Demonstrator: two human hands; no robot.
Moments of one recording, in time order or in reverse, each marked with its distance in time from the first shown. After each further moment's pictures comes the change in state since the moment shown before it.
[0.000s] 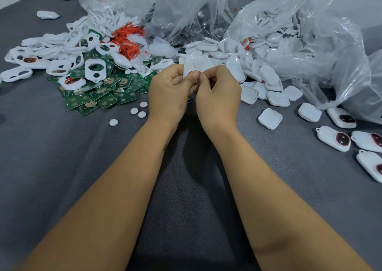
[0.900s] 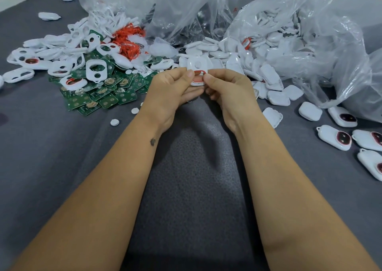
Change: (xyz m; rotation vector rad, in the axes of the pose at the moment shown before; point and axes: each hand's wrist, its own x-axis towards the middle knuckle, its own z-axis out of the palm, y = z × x) left_hand 0.005 0.007 -0.011 -0.198 -0.234 -0.146; right_hand 0.026 0.018 -0.026 0.571 -0.314 0.215
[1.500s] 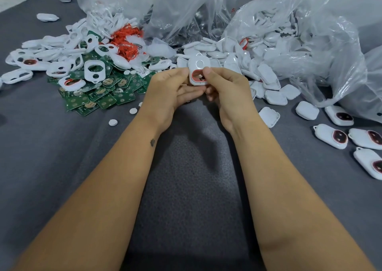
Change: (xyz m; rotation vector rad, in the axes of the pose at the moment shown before) left_hand -0.002 0.005 0.005 -0.019 0.028 -0.013; right_hand -0.003 0.000 0.003 0.072 -0.006 -0.008
